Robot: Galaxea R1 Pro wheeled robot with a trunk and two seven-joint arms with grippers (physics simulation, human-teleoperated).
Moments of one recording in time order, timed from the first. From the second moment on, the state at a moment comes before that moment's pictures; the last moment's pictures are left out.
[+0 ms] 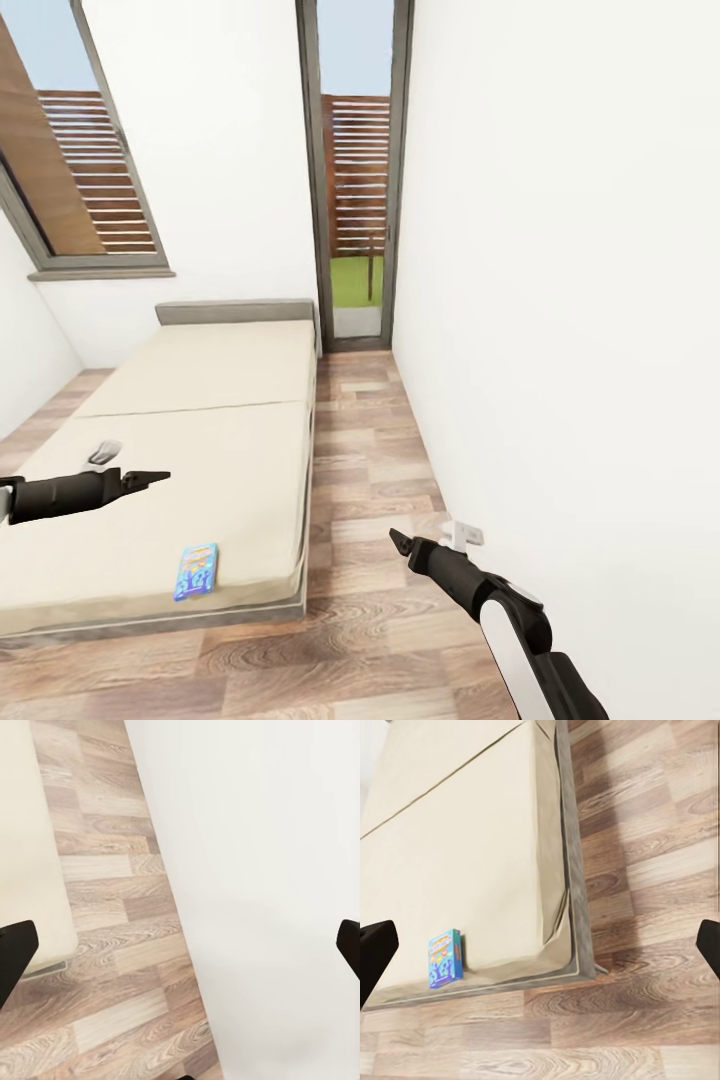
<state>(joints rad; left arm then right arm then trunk) -0.67 0.67 -0.03 -0.92 0.55 0.86 -0.92 -0.22 0.06 0.13 -1.43 -0.53 0.55 0.01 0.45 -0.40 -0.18</state>
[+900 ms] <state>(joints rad) -0.67 0.69 -0.03 -0.90 0.54 0.89 -1.03 -0.22 0.06 0.14 -1.43 -0.53 0.55 0.00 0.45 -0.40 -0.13</state>
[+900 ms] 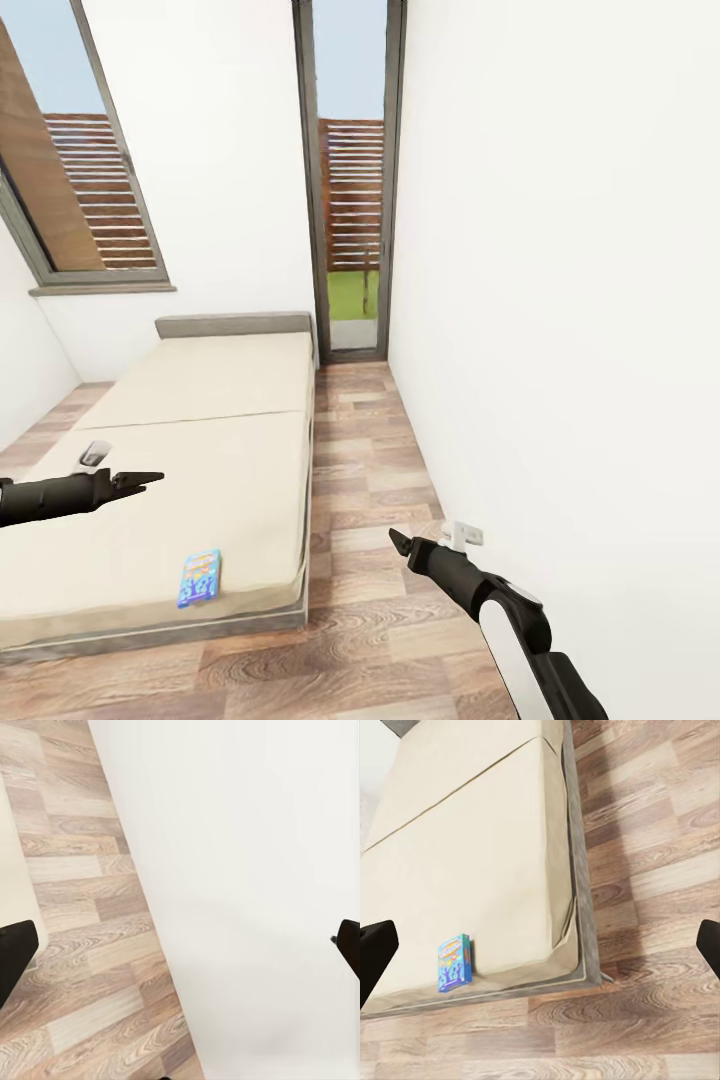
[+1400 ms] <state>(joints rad) -0.67 0.69 -0.03 -0.90 0.54 0.89 -1.04 -0.22 0.06 0.14 -1.43 -0.53 0.55 0.00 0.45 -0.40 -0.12</state>
